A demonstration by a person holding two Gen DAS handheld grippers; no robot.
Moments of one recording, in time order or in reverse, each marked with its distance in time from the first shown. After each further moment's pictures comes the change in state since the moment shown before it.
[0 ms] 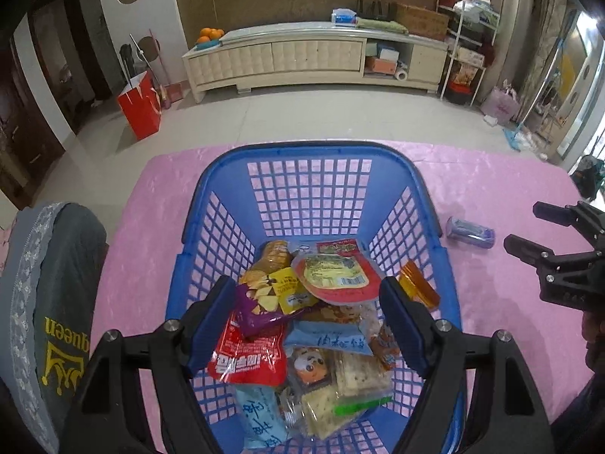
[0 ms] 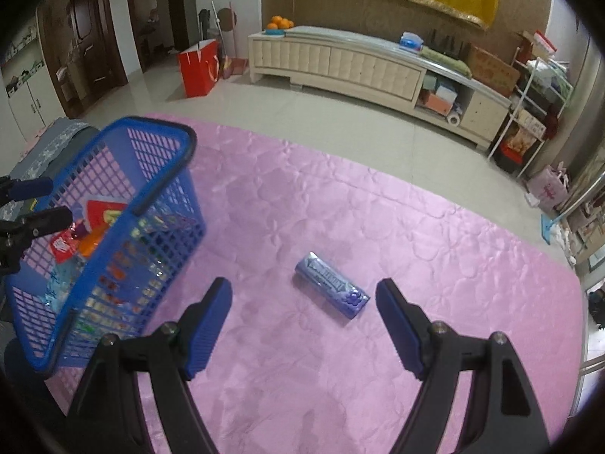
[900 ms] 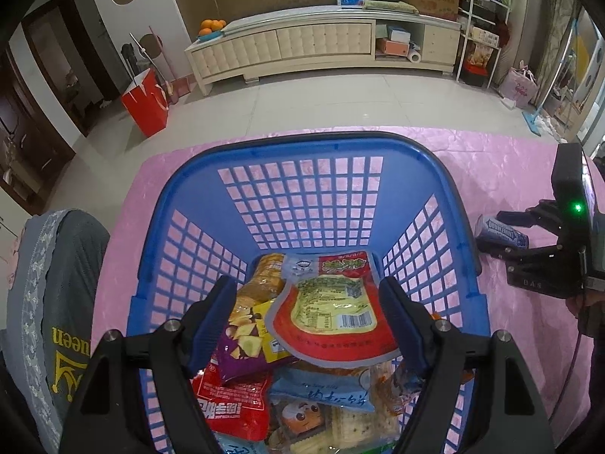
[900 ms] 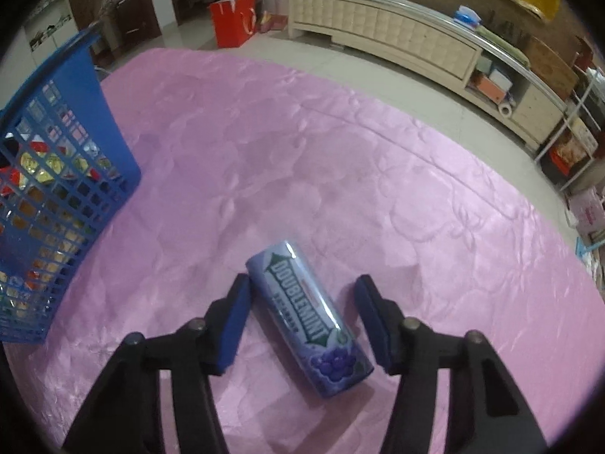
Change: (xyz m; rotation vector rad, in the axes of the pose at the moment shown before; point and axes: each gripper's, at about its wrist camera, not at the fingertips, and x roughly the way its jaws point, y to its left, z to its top) left arm 0.049 -0.017 0.025 0.021 0.052 0.067; right arm 0.108 -0.036 0.002 -0.150 0.126 0.121
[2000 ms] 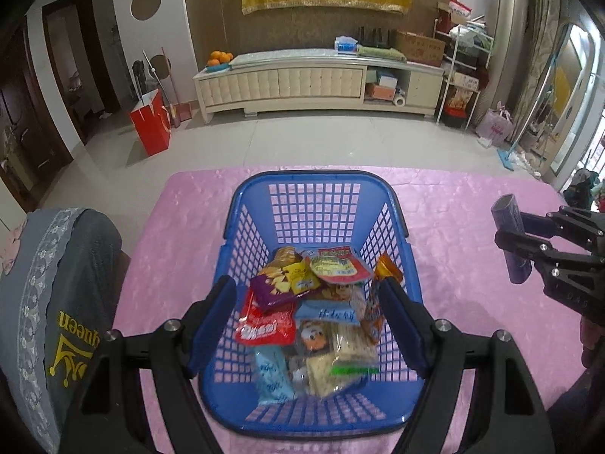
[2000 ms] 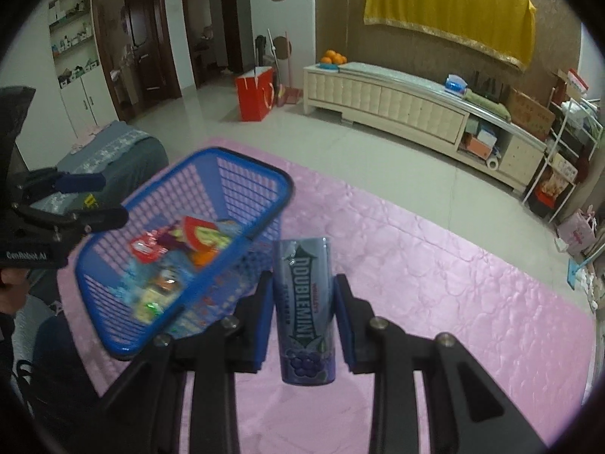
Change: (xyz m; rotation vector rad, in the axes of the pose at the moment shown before) left arm -0.130 0.039 -0.057 -0.048 -0.159 -0.080; right arm -0.188 0.104 -0.009 0.018 -0.275 0.012
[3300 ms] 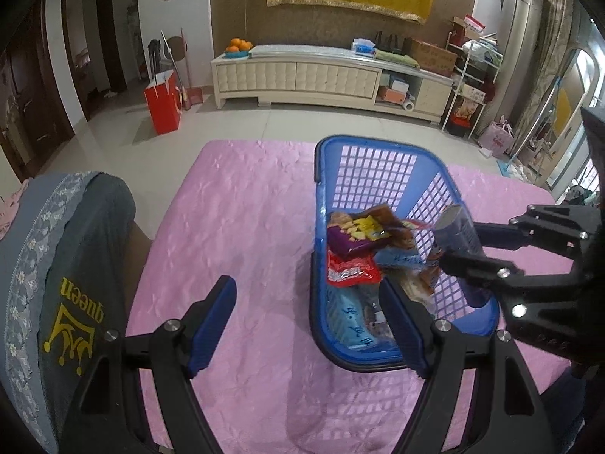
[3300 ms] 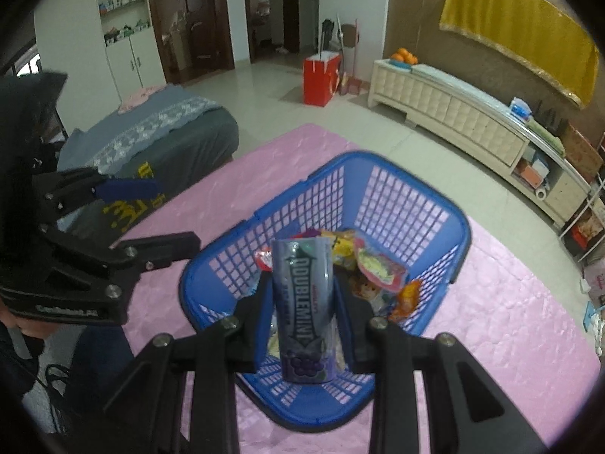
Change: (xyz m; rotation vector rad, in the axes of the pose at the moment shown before) left arm -0.008 0.094 -0.057 -0.077 0.015 -0.041; right arm 0.059 0.149 0.025 -0.164 0.103 0.103
